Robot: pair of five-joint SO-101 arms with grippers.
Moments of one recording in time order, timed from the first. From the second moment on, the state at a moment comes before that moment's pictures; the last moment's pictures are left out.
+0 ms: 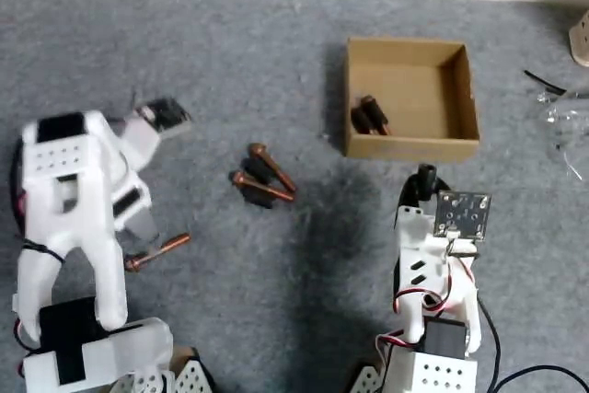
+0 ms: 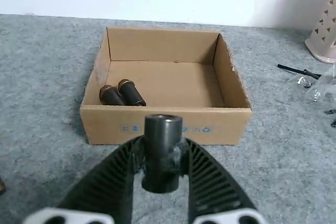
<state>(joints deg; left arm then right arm) -20.5 -11.3 22.1 89.0 -54.0 1.7 -104.4 95.7 32.5 7.4</state>
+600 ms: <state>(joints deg) -20.5 -11.3 -2.6 99.9 13.6 1.7 -104.4 95.7 32.5 7.4</state>
